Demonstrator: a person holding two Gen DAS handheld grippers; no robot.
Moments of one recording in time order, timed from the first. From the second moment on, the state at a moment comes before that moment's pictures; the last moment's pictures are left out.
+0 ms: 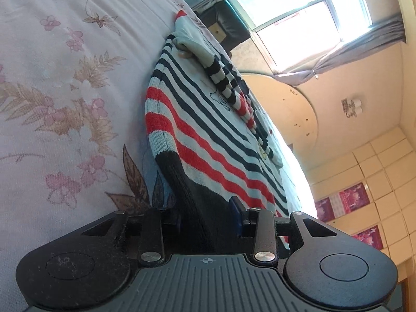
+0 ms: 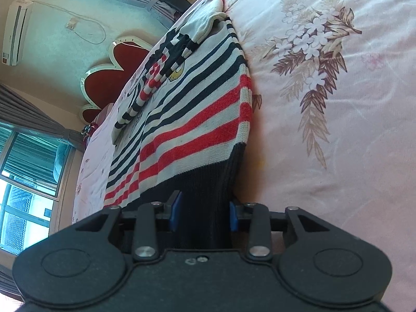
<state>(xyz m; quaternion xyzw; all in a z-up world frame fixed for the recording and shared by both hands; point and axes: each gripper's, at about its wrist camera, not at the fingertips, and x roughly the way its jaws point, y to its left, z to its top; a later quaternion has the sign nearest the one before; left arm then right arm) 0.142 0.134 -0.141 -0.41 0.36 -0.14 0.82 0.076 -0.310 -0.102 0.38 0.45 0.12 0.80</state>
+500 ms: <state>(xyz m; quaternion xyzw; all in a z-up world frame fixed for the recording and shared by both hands) 0.128 0.163 -0.103 -0.47 0.27 -0.11 0.83 0.076 -0.310 -0.056 0.33 0.38 0.13 0.85</state>
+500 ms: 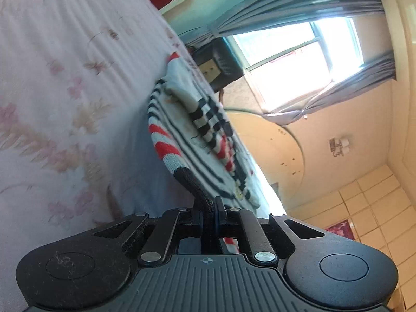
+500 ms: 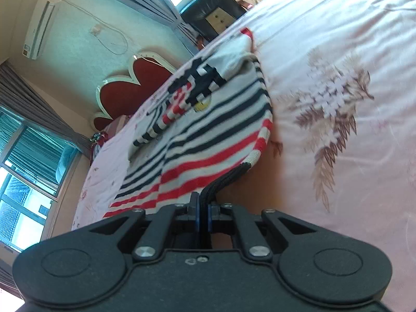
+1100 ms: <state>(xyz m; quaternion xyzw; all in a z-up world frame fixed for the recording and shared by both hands) 0.369 0.173 -0.038 -0.44 0.26 -0.09 0.86 0.307 -0.350 0.002 0.35 0.29 0.13 0.88</state>
